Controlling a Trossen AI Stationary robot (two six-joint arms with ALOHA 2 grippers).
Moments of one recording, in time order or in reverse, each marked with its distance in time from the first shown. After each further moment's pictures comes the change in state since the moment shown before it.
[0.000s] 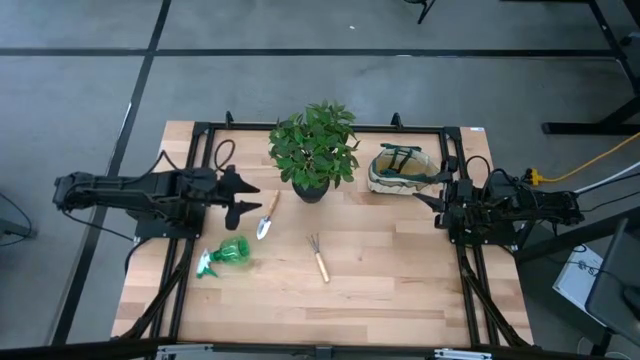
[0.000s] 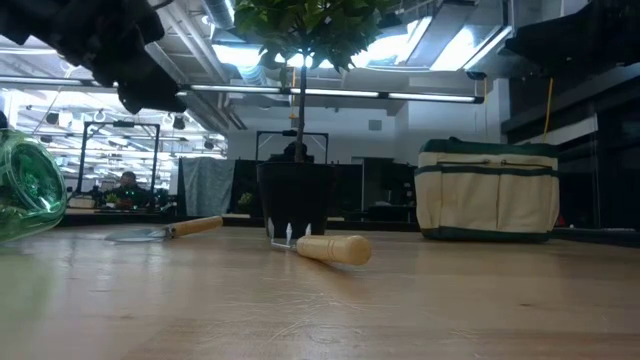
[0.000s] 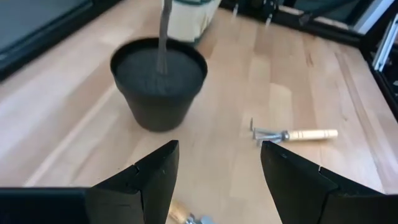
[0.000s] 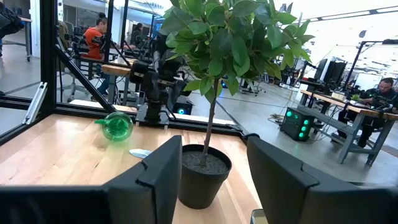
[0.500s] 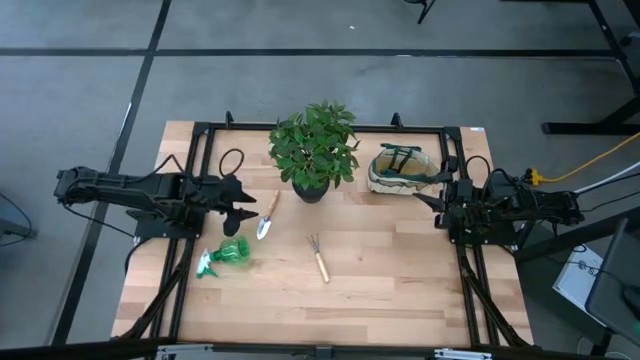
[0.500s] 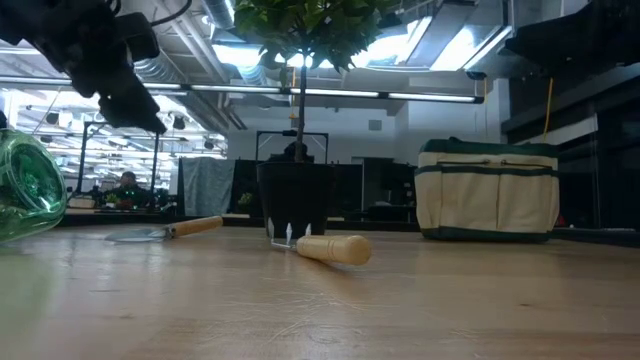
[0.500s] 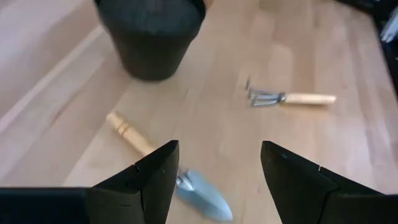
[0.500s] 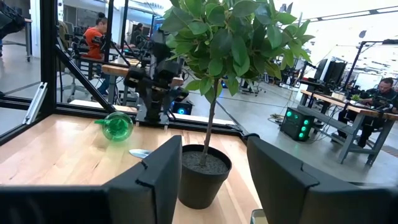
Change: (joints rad) left arm -0.067 0.036 0.000 -0.122 -0.002 -0.137; right arm 0.000 0.000 0.000 0.000 0.000 0.000
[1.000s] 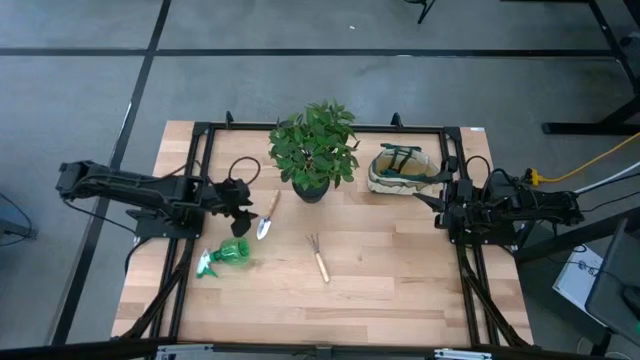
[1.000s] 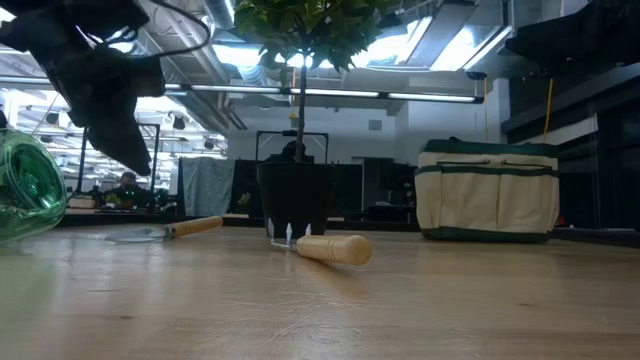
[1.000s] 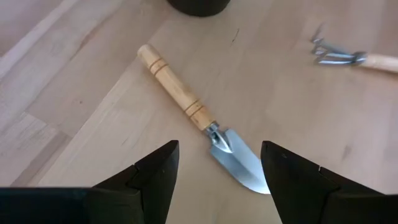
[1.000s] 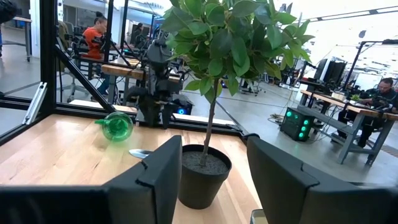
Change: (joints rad) left arm -0.005 0.210 0.000 -0.050 -0.072 -0.130; right arm 0.000 0.000 0.000 0.000 0.000 0.000
